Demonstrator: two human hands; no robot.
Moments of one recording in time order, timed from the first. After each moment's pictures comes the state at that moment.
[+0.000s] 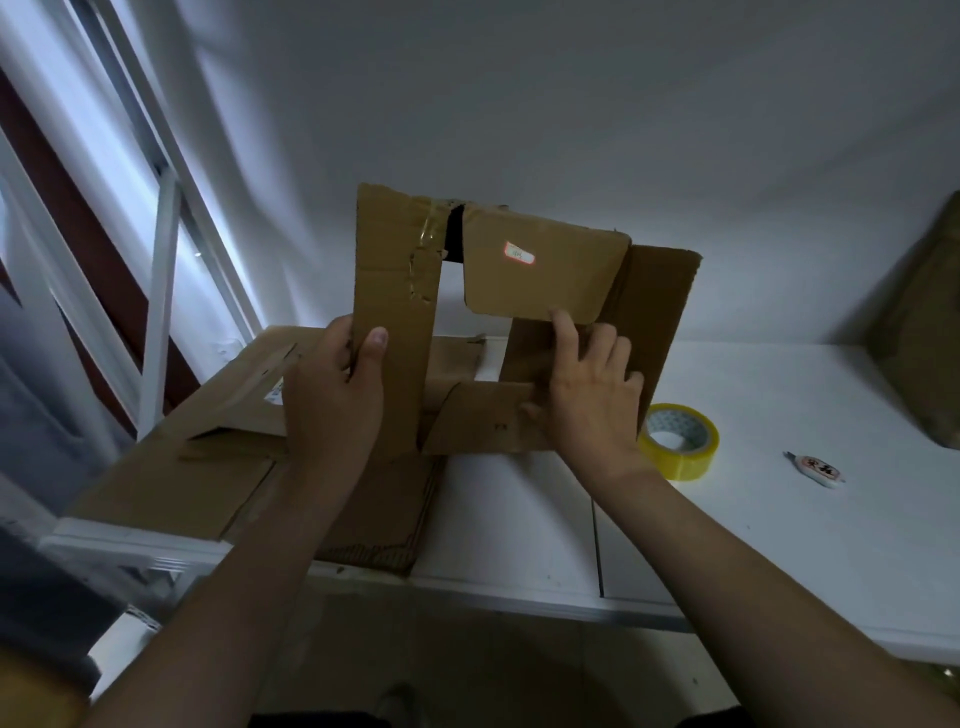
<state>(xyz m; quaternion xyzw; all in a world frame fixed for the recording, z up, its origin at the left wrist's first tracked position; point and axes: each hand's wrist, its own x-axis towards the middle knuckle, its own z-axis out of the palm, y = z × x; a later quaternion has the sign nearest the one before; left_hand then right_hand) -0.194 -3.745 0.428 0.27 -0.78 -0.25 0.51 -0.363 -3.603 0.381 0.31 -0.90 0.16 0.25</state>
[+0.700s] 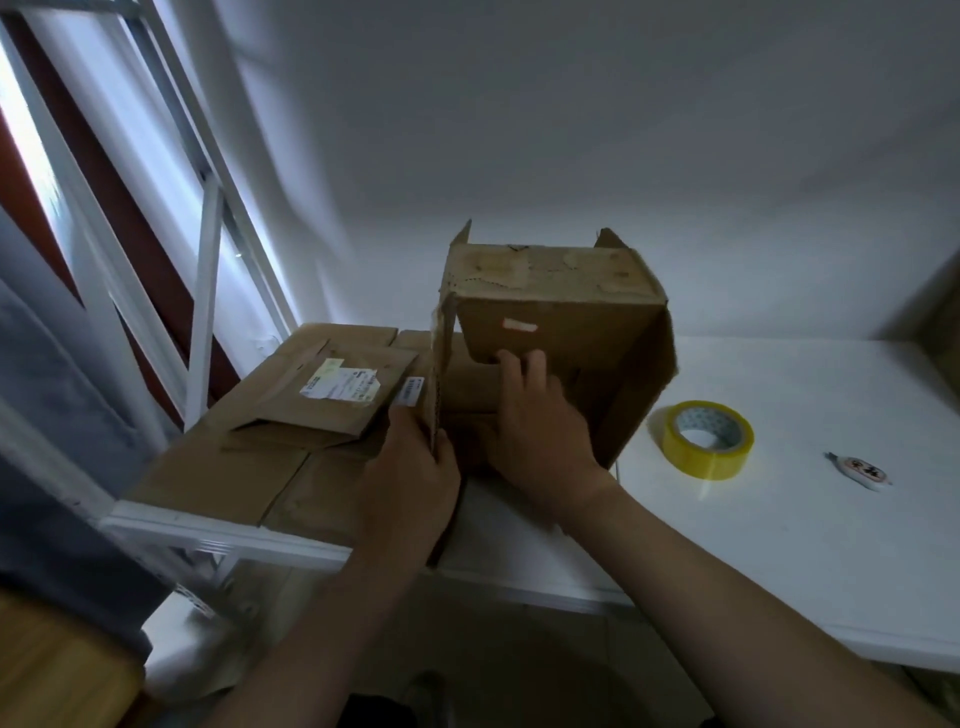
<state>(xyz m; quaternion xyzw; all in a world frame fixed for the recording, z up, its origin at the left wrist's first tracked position) -0.183 -3.709 0.358 0.40 -0.83 -0.22 0.32 -0.309 -3.632 0.374 0.46 -0.85 0.24 0.13</state>
